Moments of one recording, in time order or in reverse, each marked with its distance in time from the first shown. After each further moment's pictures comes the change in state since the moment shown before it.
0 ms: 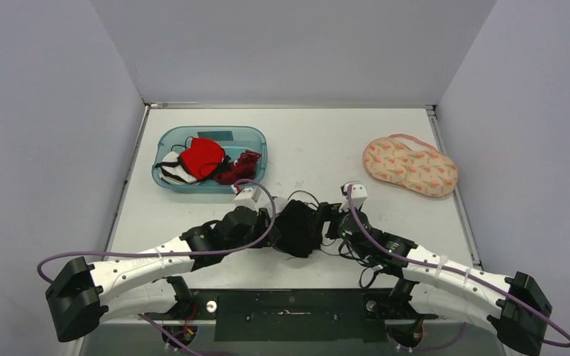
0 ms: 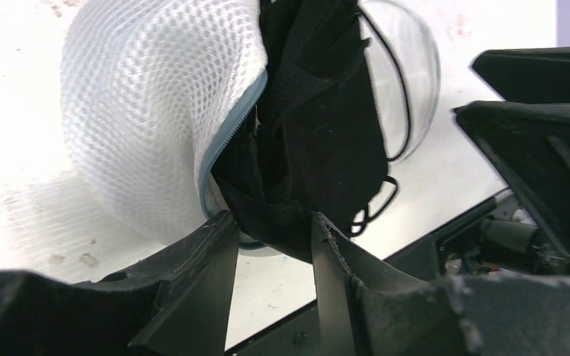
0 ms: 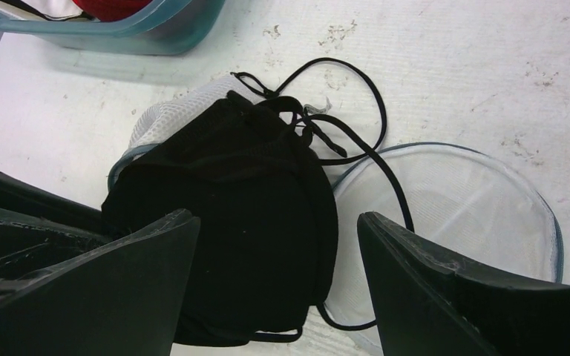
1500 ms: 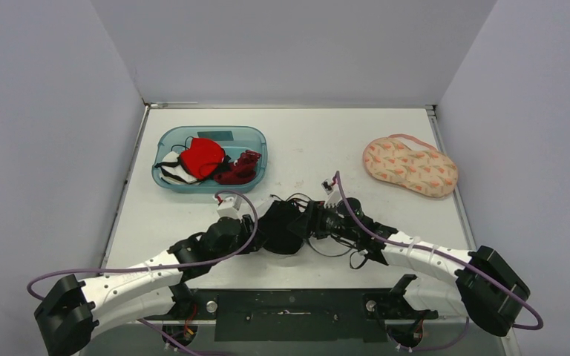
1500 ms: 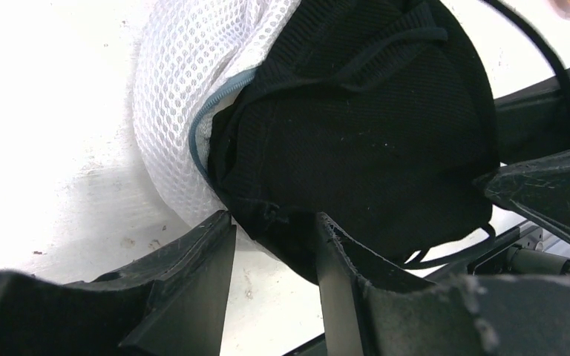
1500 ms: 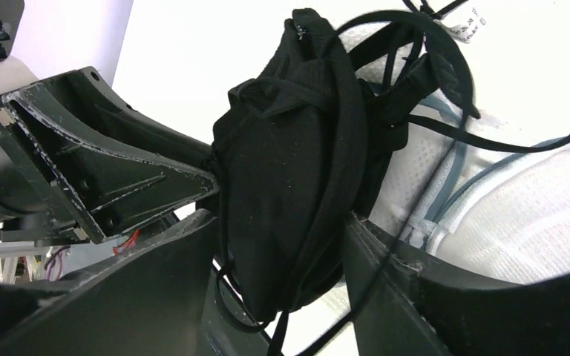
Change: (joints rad) left arm 0.071 -0.151 -0.224 0.085 -0.041 -0.035; right arm -0.159 0.252 -0.042 0.328 -0.610 0.145
